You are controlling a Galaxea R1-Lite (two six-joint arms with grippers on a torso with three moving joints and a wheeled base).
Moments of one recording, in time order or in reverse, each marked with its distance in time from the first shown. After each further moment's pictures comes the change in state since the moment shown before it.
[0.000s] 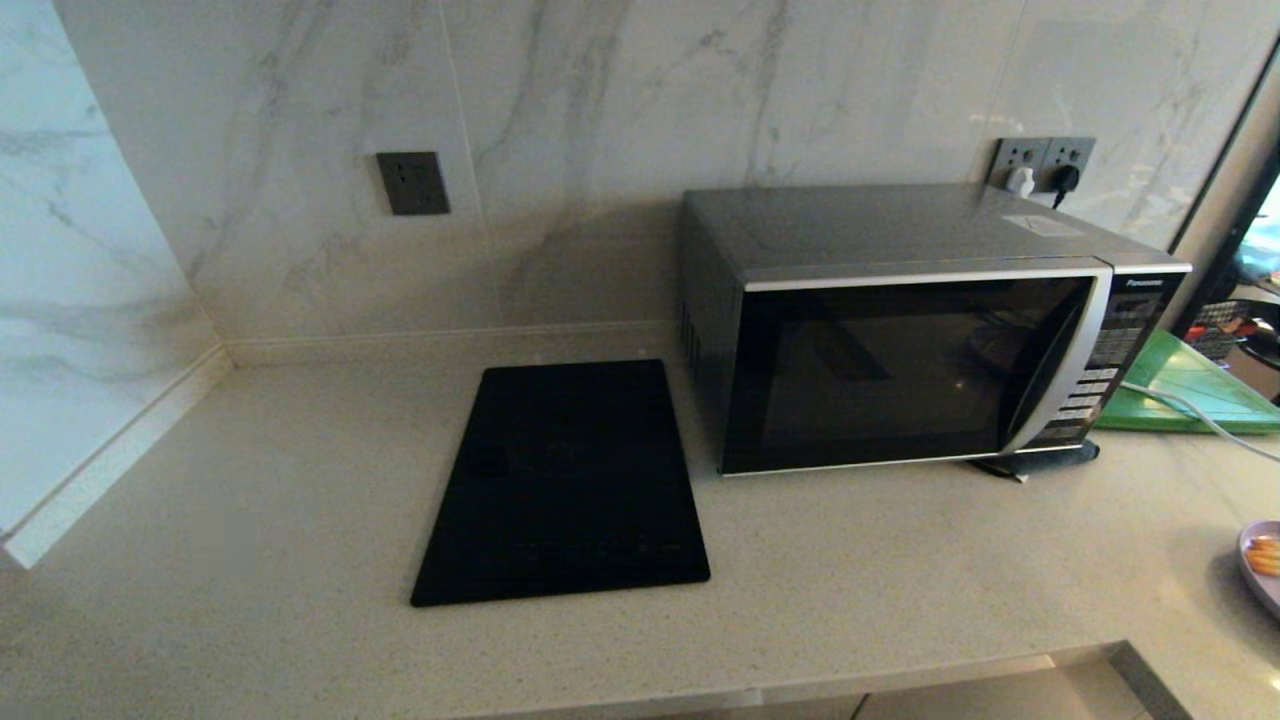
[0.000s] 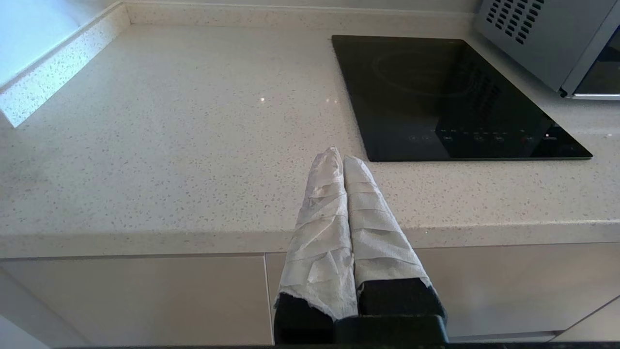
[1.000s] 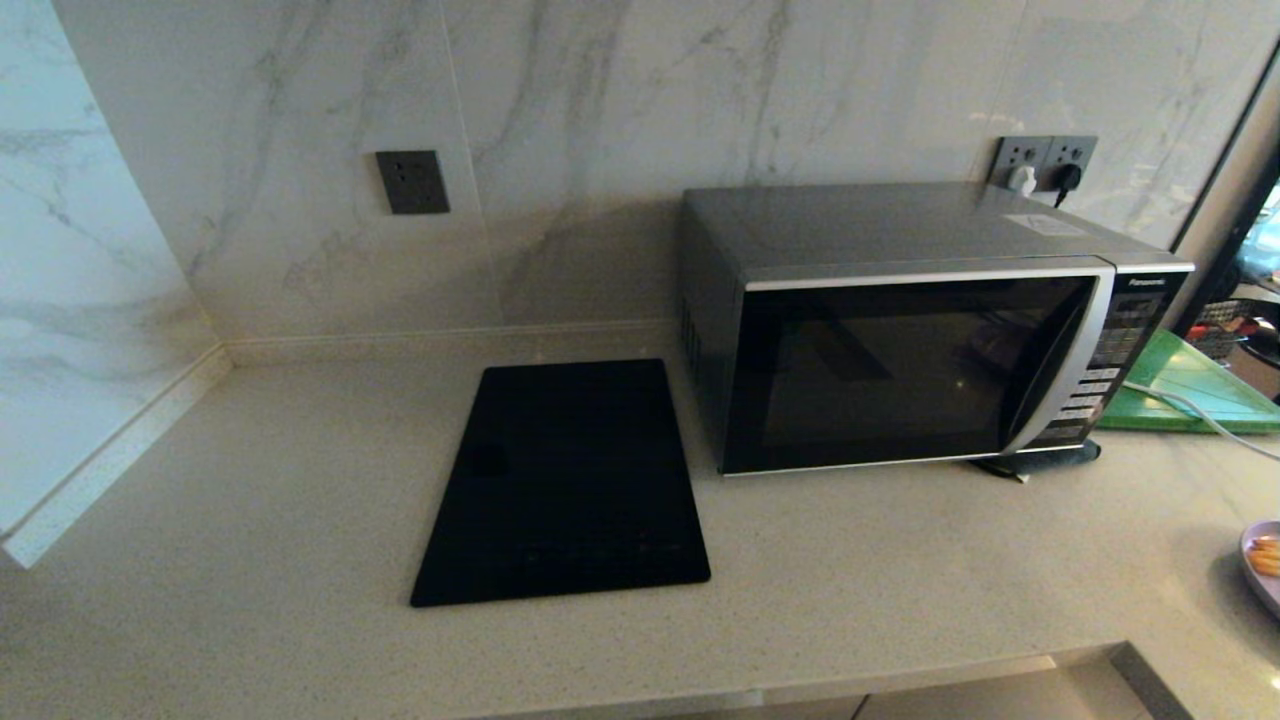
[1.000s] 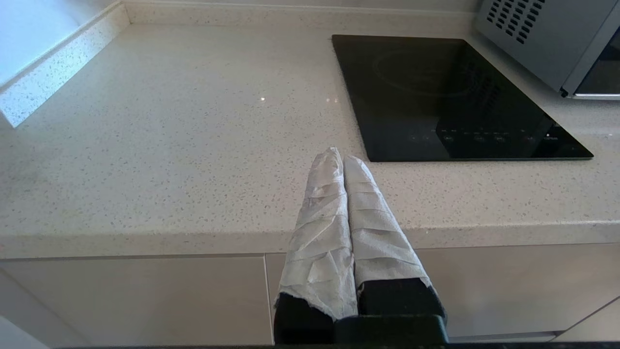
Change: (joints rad) left arm 0.000 0.000 0.000 0.000 0.000 0.000; right arm 0.103 0.588 -0.164 -0.145 -0.617 -0.156
